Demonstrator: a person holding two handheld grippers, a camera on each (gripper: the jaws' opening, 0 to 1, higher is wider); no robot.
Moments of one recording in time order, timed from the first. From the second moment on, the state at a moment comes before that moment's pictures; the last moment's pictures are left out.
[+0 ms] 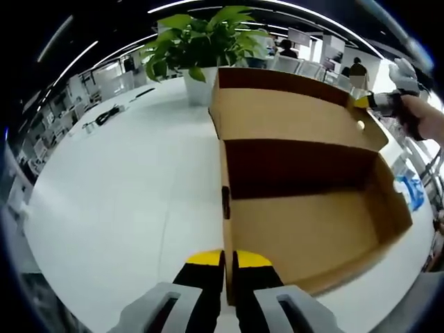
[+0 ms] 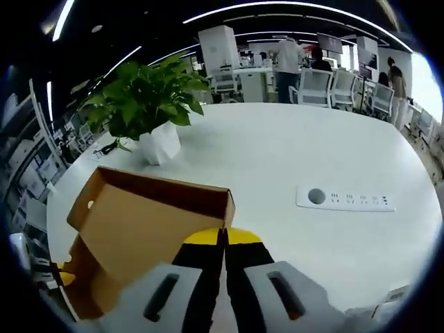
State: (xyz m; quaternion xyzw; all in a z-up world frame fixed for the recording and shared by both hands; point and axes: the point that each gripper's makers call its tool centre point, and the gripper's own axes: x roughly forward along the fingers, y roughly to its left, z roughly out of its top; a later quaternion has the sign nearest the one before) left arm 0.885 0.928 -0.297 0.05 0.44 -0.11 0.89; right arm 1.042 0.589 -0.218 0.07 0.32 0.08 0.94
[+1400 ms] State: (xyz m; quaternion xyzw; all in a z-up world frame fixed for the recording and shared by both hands) left arm 0.892 0.929 -0.305 0.04 0.44 -0.09 0.89; right arm 1.000 0.602 -0.158 0.03 0.24 0.11 0.96
